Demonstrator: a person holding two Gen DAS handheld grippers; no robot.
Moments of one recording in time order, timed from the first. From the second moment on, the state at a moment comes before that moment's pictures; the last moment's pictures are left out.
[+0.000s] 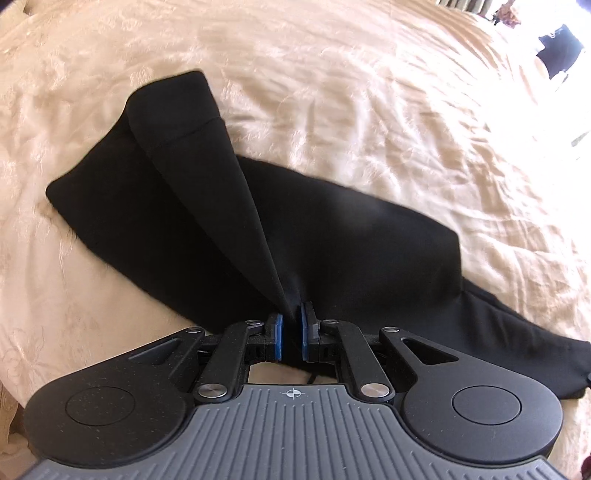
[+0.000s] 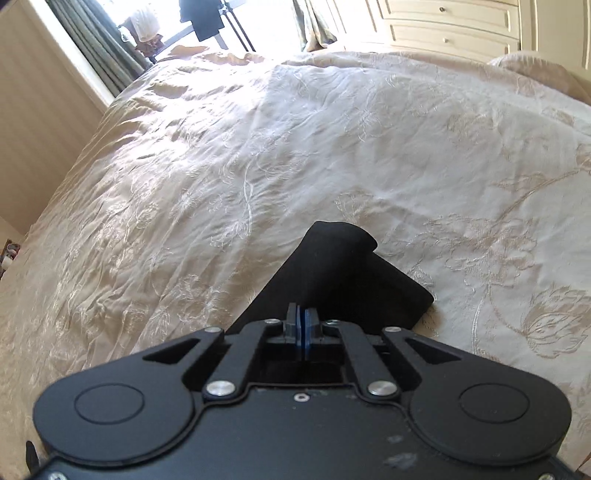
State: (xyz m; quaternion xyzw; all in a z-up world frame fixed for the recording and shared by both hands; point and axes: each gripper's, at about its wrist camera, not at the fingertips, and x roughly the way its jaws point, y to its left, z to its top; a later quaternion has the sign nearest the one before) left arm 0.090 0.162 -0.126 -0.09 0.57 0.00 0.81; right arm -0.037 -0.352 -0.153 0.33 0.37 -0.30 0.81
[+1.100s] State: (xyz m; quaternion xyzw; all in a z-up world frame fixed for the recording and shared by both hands) left arm 0.098 0.248 -0.101 -0.04 0.55 0.05 0.83; right arm -0.057 -0.326 -0.140 0.27 0.40 -0.30 0.82
